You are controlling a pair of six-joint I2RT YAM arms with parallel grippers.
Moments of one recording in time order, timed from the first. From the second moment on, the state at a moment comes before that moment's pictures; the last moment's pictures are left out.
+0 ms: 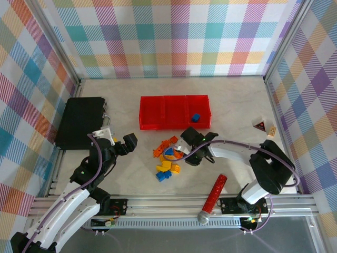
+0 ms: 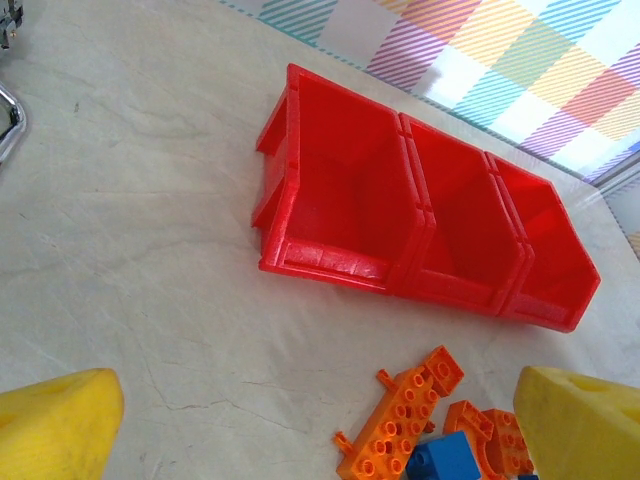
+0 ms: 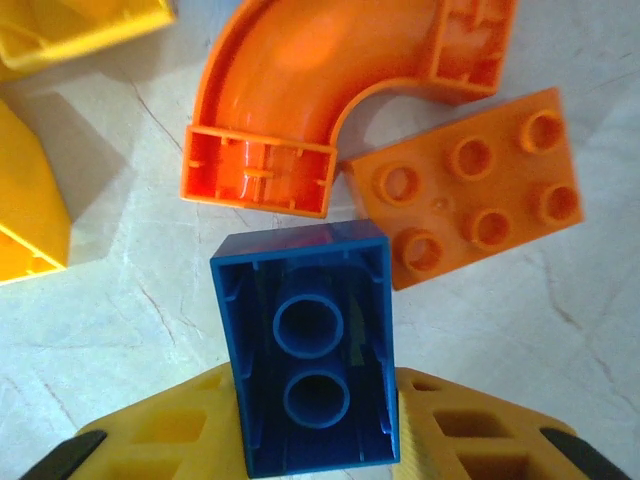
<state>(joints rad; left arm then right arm) -0.47 0.56 0.46 -0.32 -0.18 -0.63 0.82 1.54 0.88 -0.61 0.02 -0.34</state>
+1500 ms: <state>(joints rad) -0.47 0.62 0.49 -0.34 -0.17 -0.60 0.35 2.02 1.76 -0.85 -0.09 -0.08</state>
